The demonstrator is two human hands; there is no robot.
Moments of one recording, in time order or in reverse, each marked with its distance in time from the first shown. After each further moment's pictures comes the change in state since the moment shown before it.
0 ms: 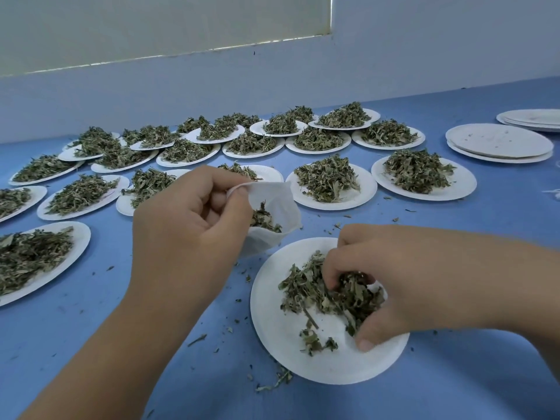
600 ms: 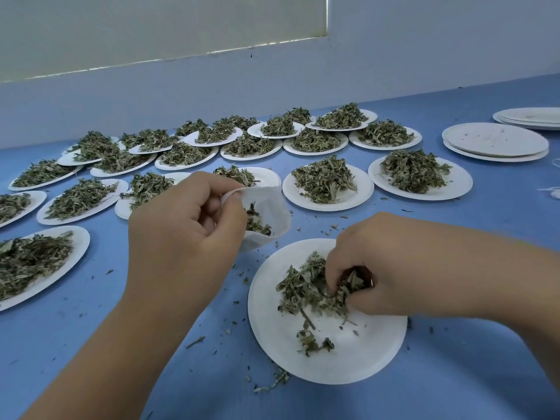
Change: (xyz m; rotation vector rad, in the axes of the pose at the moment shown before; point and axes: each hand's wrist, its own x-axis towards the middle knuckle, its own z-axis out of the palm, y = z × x) left_hand 0.001 0.002 -0.001 0.109 0.005 0.084; right_hand -0.002 -0.003 -0.007 0.013 0.053 -0.014
